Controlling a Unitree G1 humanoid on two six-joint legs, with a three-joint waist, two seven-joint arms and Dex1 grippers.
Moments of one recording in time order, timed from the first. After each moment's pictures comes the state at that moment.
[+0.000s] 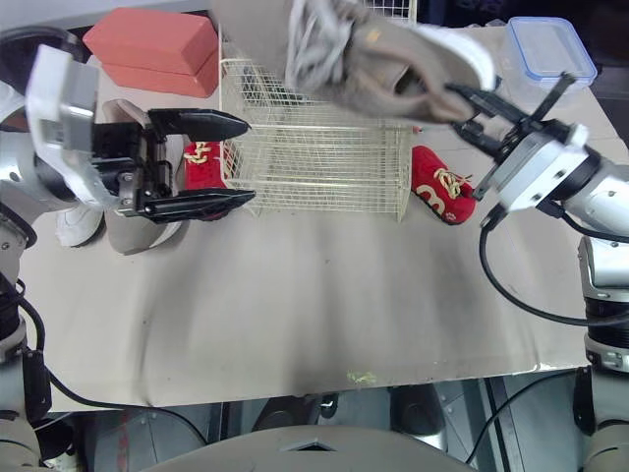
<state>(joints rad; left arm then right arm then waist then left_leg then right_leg) -0.57 0.98 0.23 -0.34 -0.89 0.63 -1.13 -0.49 -0.77 -0.10 -0.08 0.12 -0.60 0.80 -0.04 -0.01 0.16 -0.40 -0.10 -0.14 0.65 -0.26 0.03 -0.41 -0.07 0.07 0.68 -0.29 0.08</state>
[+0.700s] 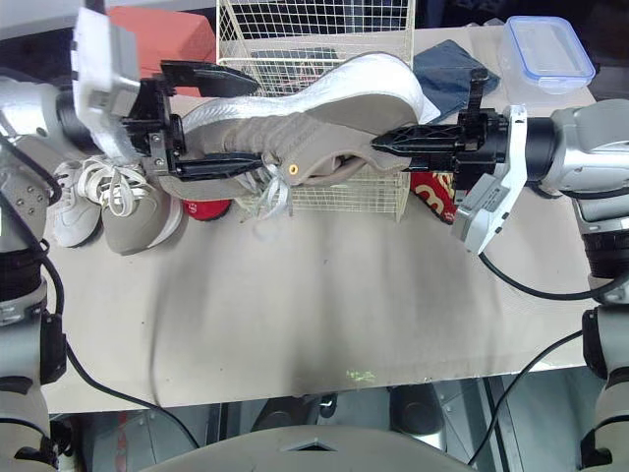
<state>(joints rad) -0.81 0.94 0.00 -0.16 -0.57 0.43 -1.22 -0.83 -0.84 0.16 0.14 0.06 -1.04 1.00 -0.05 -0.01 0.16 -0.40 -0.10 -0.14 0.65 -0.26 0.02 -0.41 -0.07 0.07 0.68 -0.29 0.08</state>
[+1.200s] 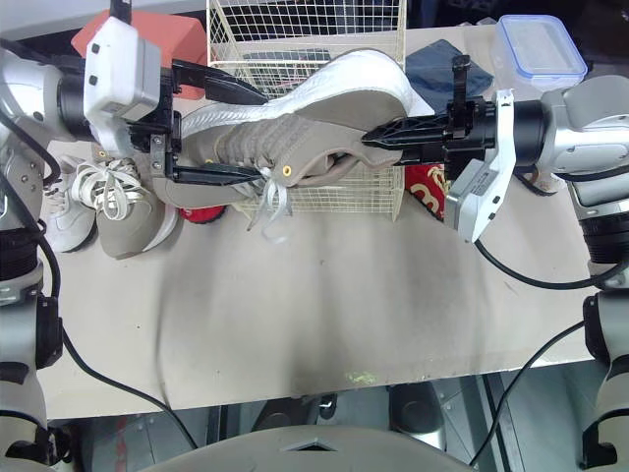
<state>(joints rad) -0.92 0.95 -0.08 -0.10 -0.38 0.36 -1.41 -0.92 -0.84 0.23 0.15 0.11 -0.93 1.06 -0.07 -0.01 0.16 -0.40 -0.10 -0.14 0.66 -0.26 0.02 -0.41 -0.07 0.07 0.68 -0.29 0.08</state>
